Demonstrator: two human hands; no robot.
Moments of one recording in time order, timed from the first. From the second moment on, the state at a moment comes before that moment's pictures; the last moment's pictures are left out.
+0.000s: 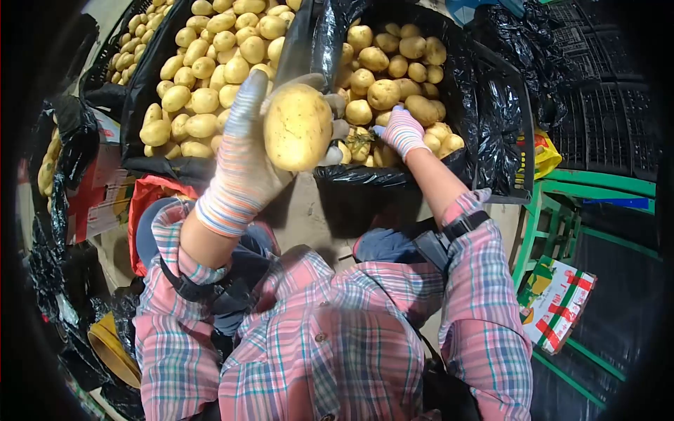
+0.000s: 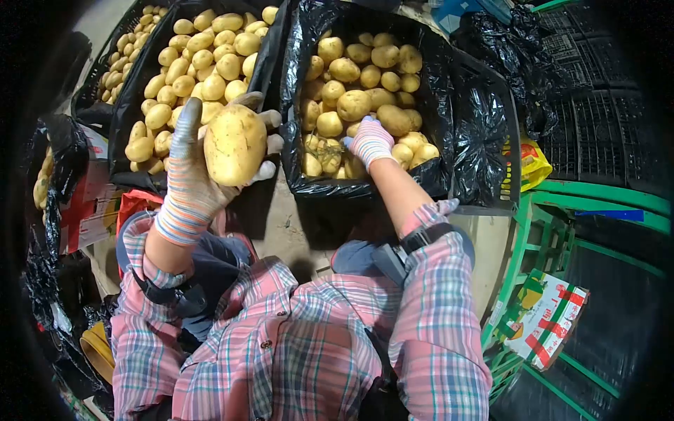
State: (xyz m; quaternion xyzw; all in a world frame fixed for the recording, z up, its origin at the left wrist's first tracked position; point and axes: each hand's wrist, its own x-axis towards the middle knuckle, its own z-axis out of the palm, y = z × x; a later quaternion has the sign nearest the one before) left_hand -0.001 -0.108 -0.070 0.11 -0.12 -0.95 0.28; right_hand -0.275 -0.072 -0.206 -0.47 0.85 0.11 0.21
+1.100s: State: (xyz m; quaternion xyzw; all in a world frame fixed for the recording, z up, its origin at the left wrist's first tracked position) left_hand -0.005 -0.108 -0.050 0.19 -0.25 -0.88 0.36; right_hand -0.283 -0.098 -0.169 -0.74 0.66 0.03 0.08
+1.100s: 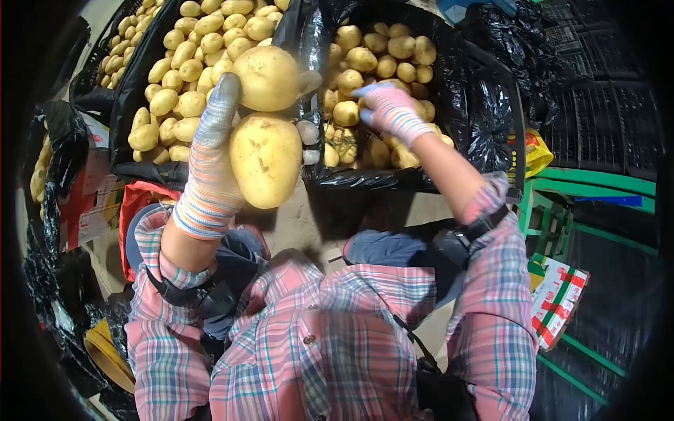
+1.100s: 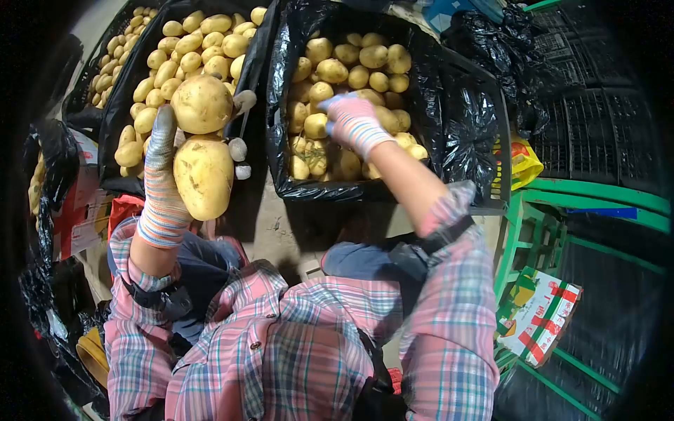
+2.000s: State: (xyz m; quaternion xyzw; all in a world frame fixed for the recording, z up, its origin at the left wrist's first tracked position) left_hand -0.015 -0.088 -0.058 0.25 -0.28 -0.88 0.28; right_hand -0.233 -0.005 -0.029 -0.44 0.38 -0.40 0.71
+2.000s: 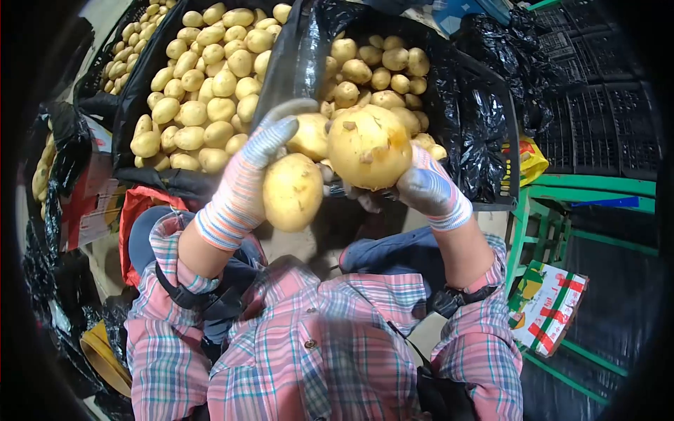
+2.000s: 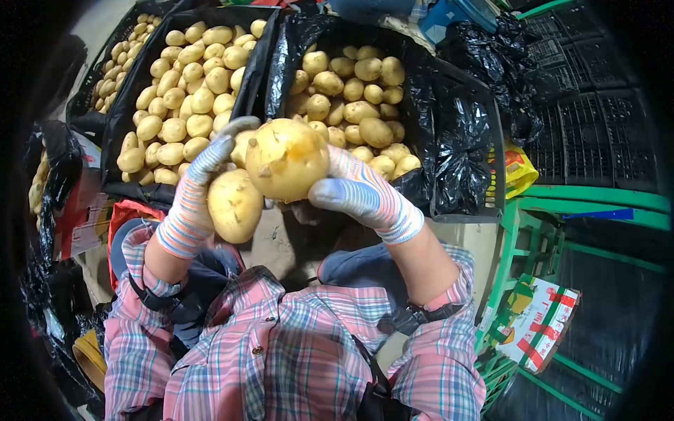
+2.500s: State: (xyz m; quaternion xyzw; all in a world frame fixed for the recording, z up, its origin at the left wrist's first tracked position) left_hand -0.017 -0.071 -0.064 0.30 -0.27 -0.88 0.24; right_hand -0.208 -0.019 -0.017 -0.61 0.54 -0.45 0.38
